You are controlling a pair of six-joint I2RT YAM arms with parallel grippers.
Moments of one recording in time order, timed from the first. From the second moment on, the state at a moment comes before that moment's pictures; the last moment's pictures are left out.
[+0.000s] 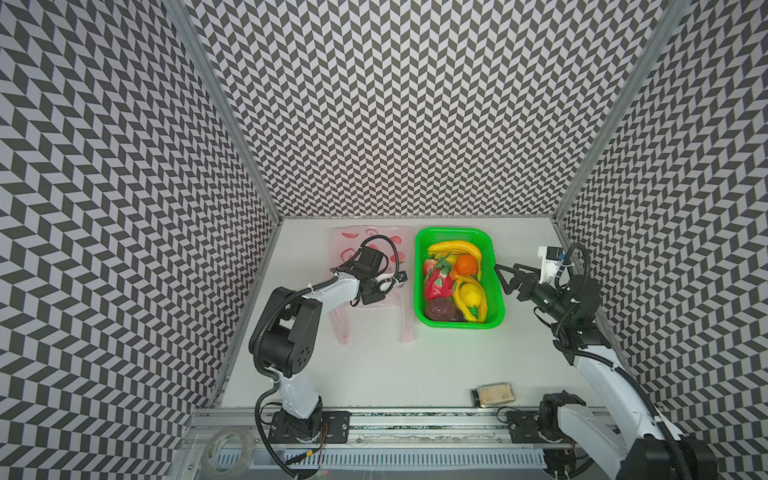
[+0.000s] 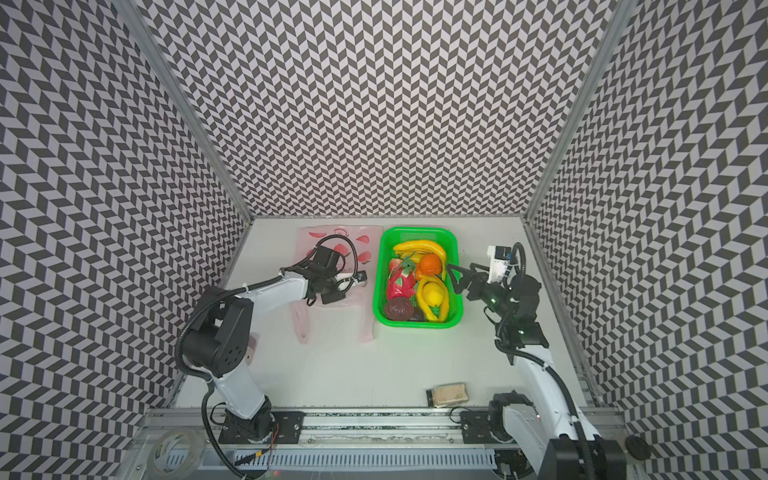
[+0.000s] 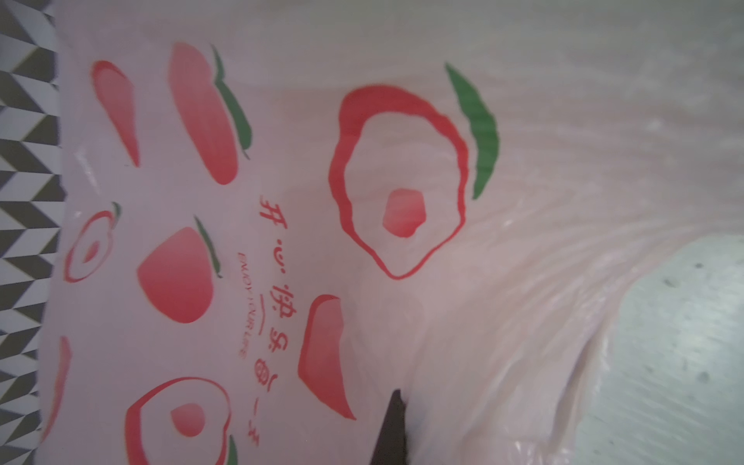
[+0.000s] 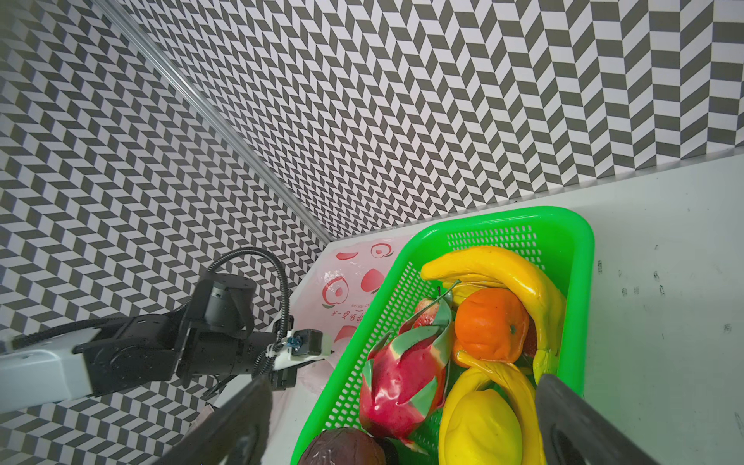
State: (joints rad) left arm -0.40 1.73 1.09 -0.36 -0.05 0.95; right arm -0.02 0.93 0.51 0.29 -0.61 0.52
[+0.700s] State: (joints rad) left arm -0.43 1.34 1.45 -0.71 -0.08 0.50; right arm 0.10 0.92 0.52 0.29 -0.63 0.49
